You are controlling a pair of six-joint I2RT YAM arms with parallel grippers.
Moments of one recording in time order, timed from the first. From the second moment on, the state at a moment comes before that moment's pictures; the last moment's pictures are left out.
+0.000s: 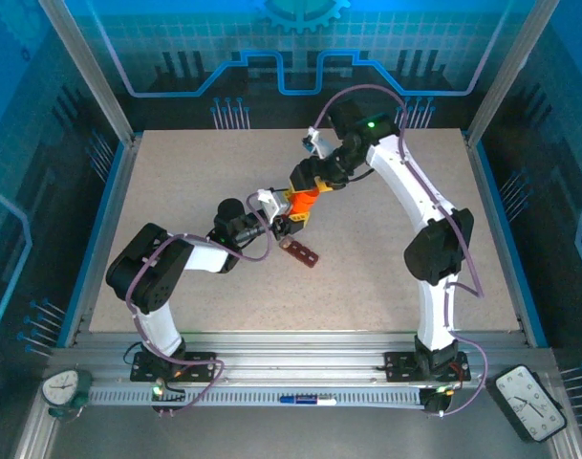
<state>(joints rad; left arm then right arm) -0.44 1.79 0.70 1.13 0.60 0.08 0.43 2.04 2.17 -1.32 -0.65 0.12</state>
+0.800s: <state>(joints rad) -0.44 1.79 0.71 1.18 0.64 -0.12 0.27 1.60 1.69 -0.77 -0.66 0.09</state>
